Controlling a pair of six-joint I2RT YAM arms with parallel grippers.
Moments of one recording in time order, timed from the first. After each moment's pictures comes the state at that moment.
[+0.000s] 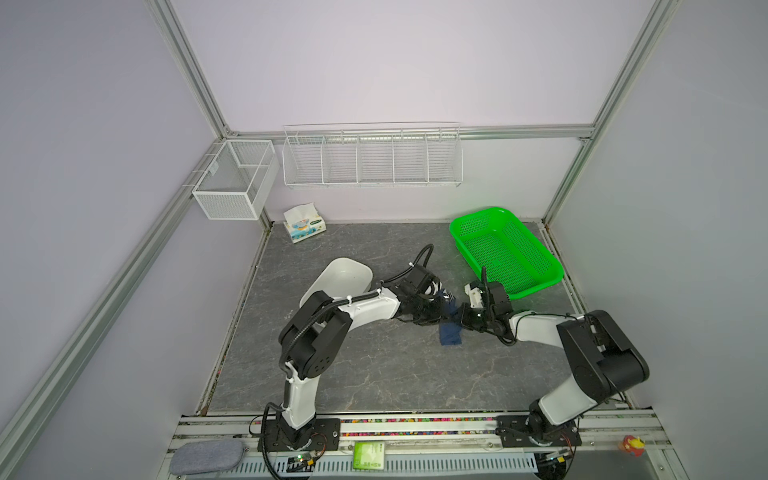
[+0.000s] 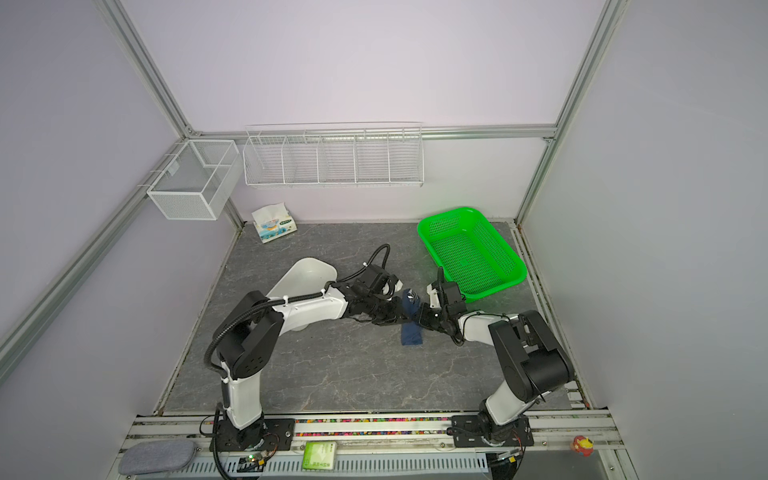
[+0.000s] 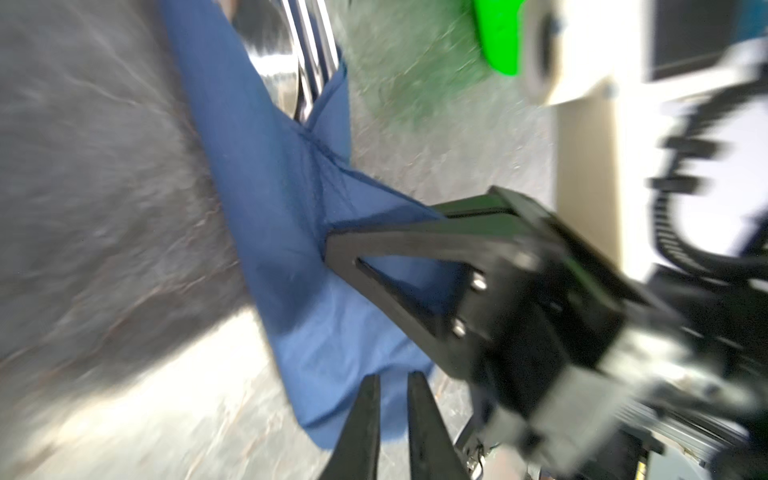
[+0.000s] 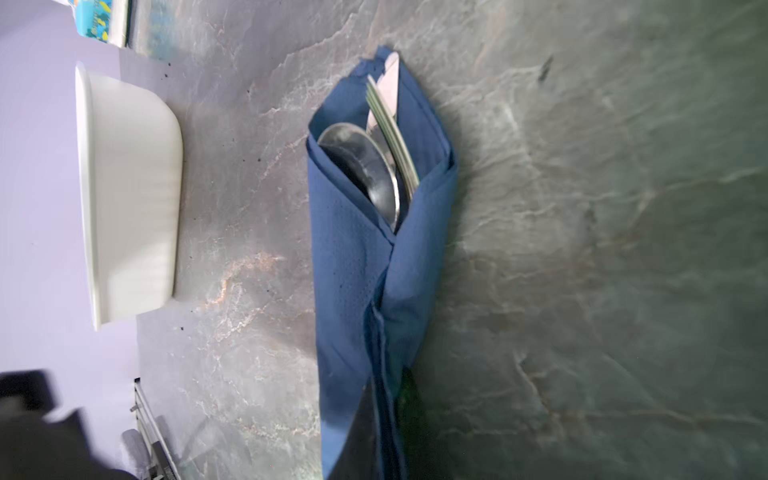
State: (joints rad) left arm -0.84 1.92 1.27 -0.23 0.53 -0.78; right arm 0.36 1.61 0.60 0.12 -0.44 0.68
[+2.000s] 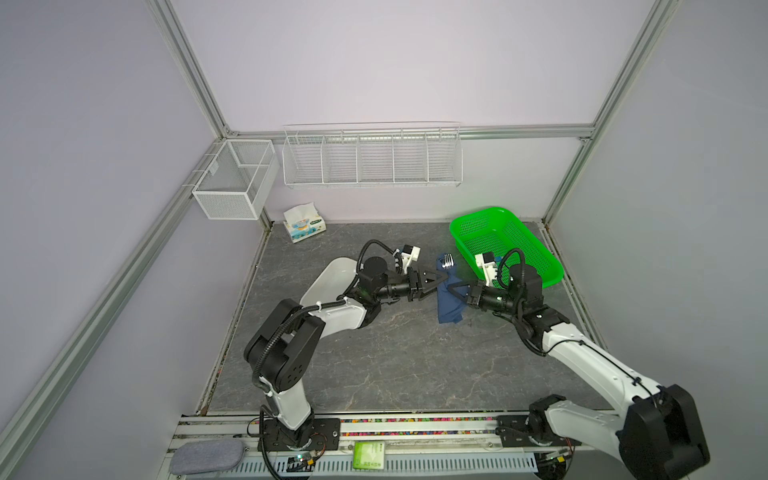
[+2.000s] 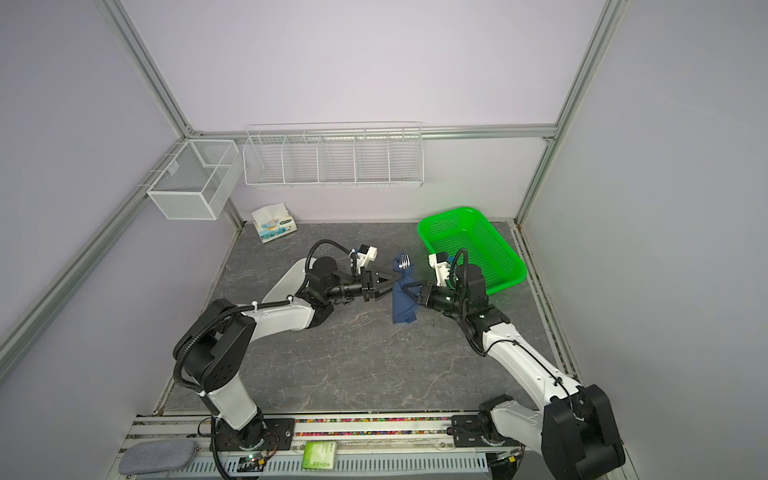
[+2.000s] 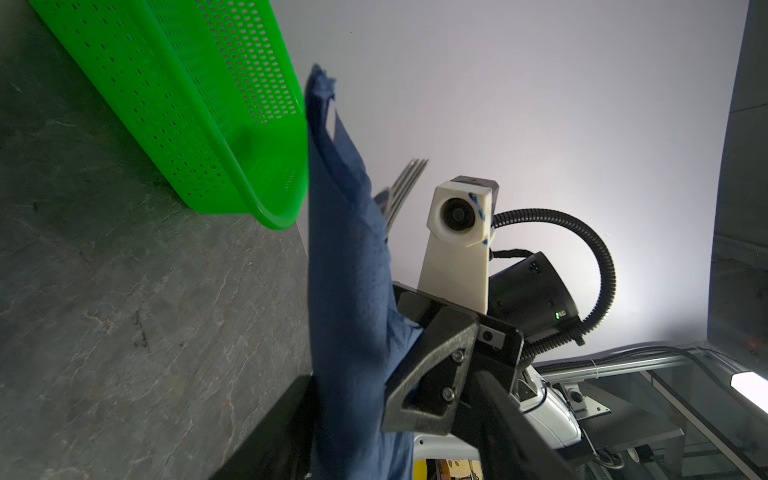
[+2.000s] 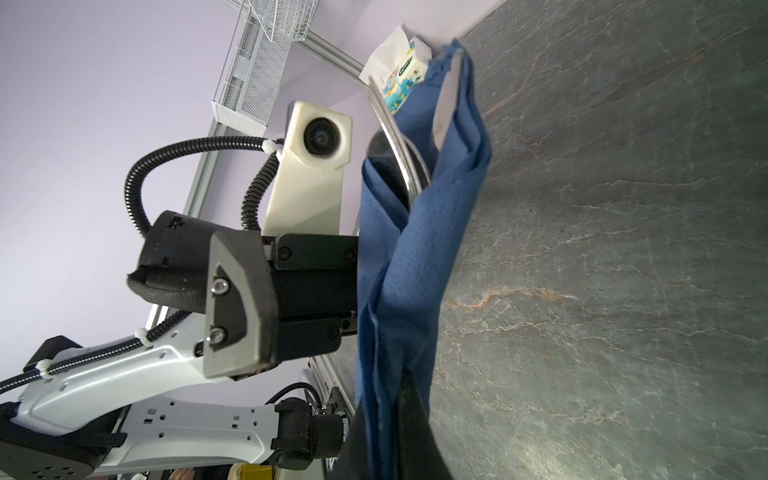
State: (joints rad) left arm -0.68 1.76 0.93 0.86 0.86 -1.34; right arm 0.36 1.15 0.69 0.09 -0.69 0.84
